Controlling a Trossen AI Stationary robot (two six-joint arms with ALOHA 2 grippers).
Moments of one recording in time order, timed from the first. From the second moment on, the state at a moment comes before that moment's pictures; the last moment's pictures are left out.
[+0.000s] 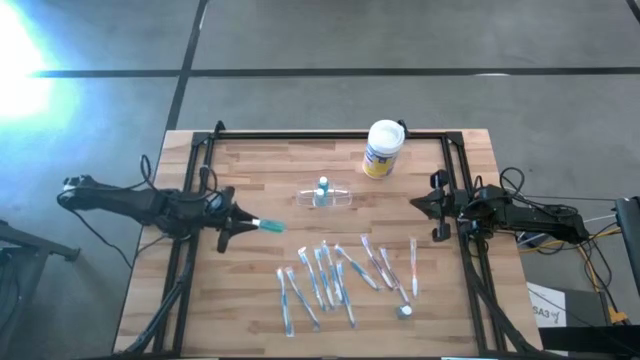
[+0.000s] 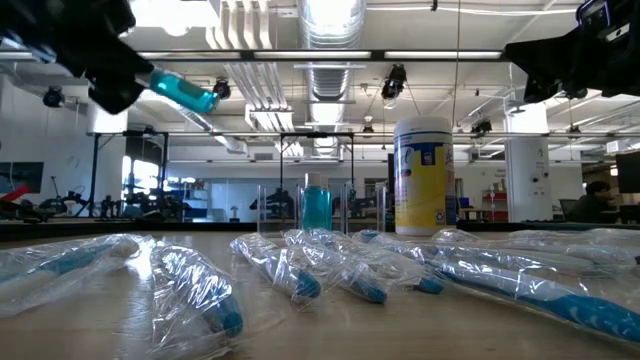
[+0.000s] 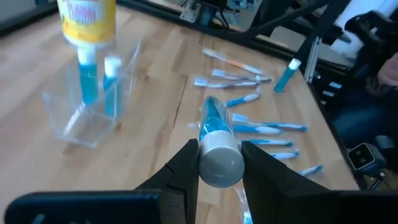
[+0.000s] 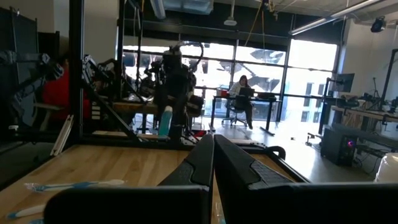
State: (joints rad) left arm -0.18 0.46 0.40 -0.29 -0.15 -0.38; right arm -0.10 0.03 0.01 0.24 -0.05 -0.05
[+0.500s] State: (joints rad) left arm -0.04 0.87 0.99 -0.69 -0.15 -0.20; right arm -0.10 0.03 0.01 0.24 -0.05 -0.05
